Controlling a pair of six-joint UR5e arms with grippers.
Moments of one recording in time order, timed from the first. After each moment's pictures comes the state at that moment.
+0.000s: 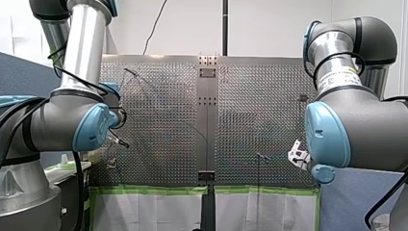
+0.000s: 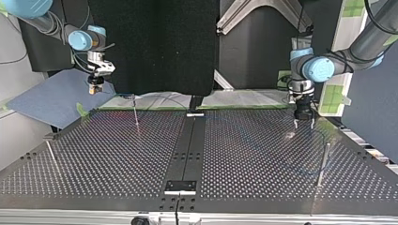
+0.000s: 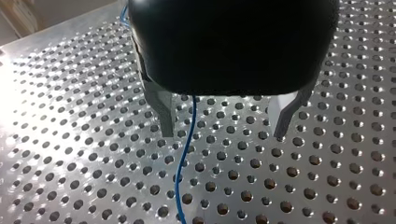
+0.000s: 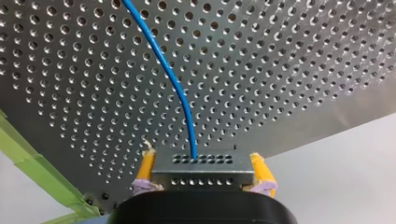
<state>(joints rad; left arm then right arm) 0.21 -1.91 -2.07 -2.25 -1.54 -2.70 1.58 -0.69 1.85 -1.17 1.39 1.99</state>
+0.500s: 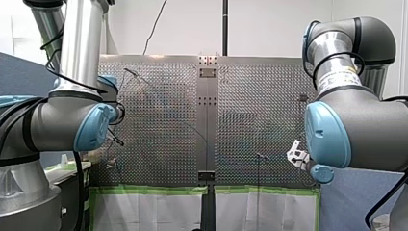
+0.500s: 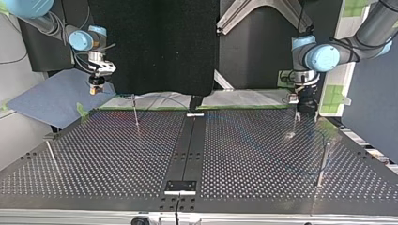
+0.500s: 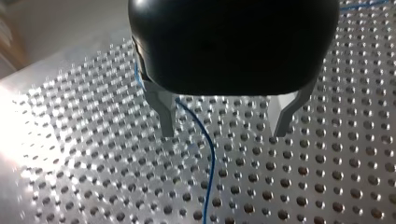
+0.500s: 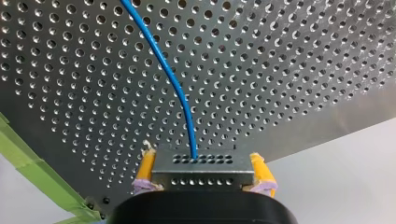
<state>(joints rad) 0.22 -1.78 -2.17 -2.30 -1.56 -2.60 1.59 -0.69 1.85 -1.17 1.39 1.99</state>
